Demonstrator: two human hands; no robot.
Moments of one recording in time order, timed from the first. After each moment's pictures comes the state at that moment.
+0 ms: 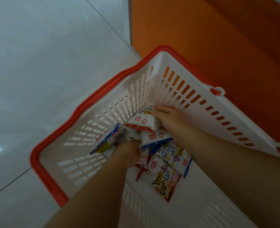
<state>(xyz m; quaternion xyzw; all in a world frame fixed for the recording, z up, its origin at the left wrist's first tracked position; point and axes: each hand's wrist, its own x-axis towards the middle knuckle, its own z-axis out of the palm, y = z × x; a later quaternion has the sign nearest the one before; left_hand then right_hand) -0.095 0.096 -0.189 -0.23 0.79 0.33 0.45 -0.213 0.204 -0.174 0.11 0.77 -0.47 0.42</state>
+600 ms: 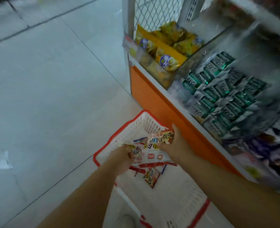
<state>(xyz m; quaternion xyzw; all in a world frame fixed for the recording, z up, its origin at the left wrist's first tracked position) -0.078 0.088 0.095 -0.27 0.83 0.34 0.34 -0.173 0.252 0.123 0.06 0.83 -0.40 0.38</state>
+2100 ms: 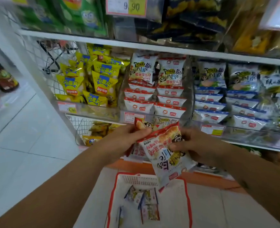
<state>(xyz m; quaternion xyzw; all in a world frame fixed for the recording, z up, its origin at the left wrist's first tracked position) -0.254 0.112 0.515 0.03 0.69 0.60 0.40 -0.191 0.342 0.514 0.12 0.65 -0.69 0.31</state>
